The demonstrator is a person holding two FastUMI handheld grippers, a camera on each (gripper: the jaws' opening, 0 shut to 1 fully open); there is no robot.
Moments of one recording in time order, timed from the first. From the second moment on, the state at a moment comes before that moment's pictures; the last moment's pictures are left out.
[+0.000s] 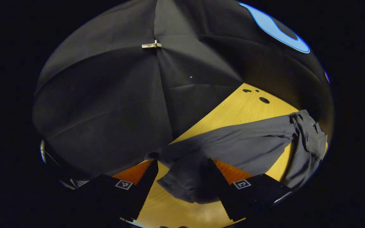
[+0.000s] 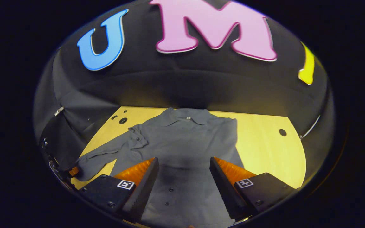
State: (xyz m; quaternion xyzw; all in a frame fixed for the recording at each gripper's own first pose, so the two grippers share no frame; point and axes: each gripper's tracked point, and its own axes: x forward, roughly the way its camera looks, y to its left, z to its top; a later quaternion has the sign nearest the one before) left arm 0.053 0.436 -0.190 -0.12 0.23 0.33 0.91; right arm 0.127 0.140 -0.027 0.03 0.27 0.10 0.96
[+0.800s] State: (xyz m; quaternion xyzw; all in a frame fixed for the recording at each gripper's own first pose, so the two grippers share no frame) left arm 0.089 0.412 -0.206 -0.10 0.25 0.23 0.93; right arm 0.024 0.007 -0.031 0.05 0.26 0.00 0.97
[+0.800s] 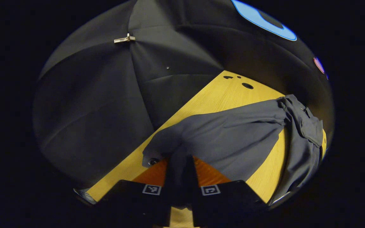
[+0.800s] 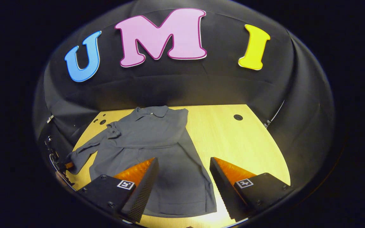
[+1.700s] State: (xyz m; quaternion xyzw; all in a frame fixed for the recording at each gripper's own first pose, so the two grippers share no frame) left arm 0.158 0.324 -0.034 -0.11 0.16 0.19 0.96; right arm 0.004 -0.076 -0.069 0.10 0.27 -0.03 0.96
